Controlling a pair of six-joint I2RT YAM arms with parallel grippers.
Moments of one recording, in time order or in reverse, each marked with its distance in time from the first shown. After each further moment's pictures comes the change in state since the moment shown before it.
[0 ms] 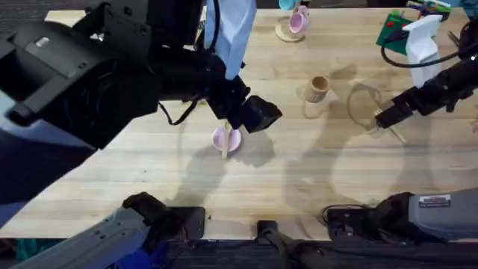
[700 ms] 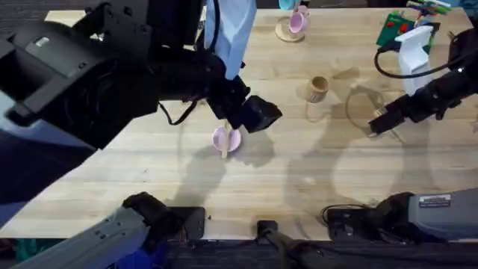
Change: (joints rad) left arm 0.000 0.000 0.000 0.000 0.000 0.000; right arm 0.000 0.000 -0.092 0.096 -0.008 0.000
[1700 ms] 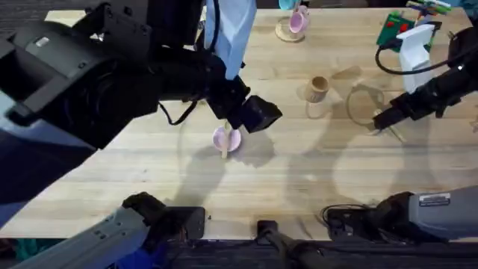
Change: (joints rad) left arm 0.000 0.000 0.000 0.000 0.000 0.000; right arm -0.001 0.032 0.023 -0.005 -0.005 0.020
